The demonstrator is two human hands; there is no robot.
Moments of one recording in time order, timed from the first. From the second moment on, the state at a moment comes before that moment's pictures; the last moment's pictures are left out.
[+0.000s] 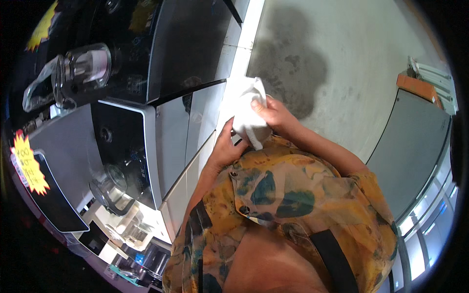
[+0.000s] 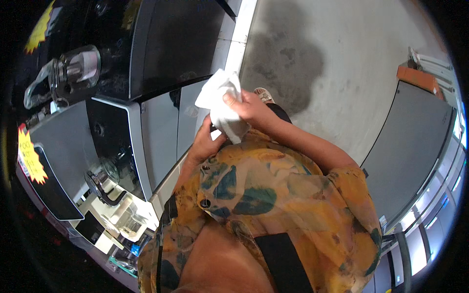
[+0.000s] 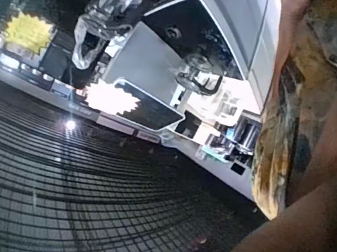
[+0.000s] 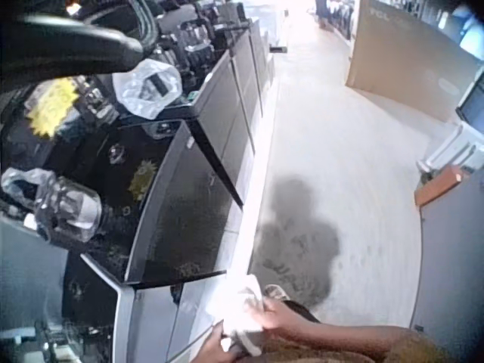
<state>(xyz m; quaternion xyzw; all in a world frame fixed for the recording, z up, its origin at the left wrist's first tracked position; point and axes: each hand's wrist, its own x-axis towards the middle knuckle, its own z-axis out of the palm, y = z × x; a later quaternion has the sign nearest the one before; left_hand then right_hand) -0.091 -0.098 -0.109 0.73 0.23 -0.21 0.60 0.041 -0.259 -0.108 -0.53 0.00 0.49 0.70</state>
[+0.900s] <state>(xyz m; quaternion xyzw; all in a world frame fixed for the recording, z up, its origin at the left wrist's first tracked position) -0.155 -0.124 -0.084 0.25 0.38 0.16 0.88 0.006 -0.322 -0.102 -0.62 -0.13 0.36 0.68</state>
